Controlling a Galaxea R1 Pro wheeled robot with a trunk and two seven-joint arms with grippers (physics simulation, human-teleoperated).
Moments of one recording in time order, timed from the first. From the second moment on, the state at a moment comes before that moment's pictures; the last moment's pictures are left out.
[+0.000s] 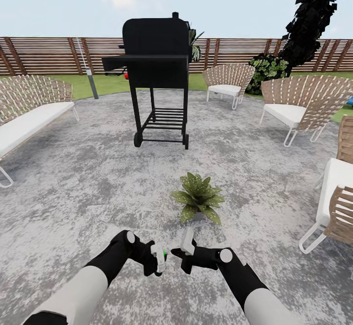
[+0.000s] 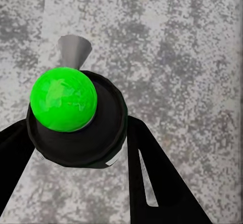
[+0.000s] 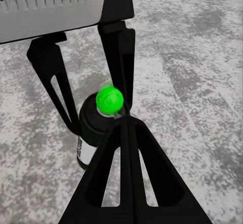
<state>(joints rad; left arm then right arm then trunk) -0.72 -0.09 -0.12 -0.55 -0.90 0.05 -1.00 -0.60 0.13 0.05 -0.59 0.59 -0.35 0.83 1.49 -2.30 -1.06</state>
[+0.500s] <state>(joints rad) -0.72 -0.11 -0.12 -0.55 -0.90 0.05 -1.01 -0.60 0.13 0.05 -0.58 0.60 -0.35 0.83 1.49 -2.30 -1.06</state>
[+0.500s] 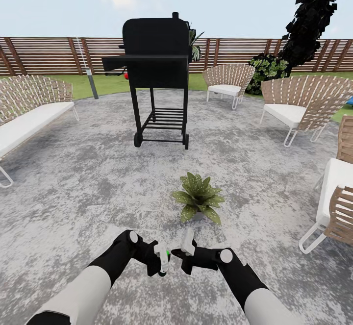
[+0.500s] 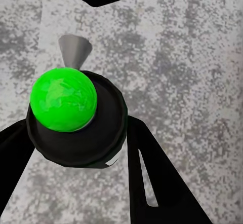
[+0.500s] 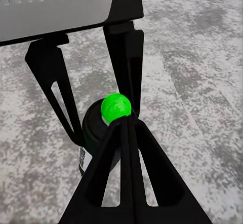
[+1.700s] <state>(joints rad) -0.72 0.10 -0.12 -0.47 -0.87 0.05 -1.01 -0.60 0.12 0.06 -0.58 0.60 -0.35 0.83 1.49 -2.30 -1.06</state>
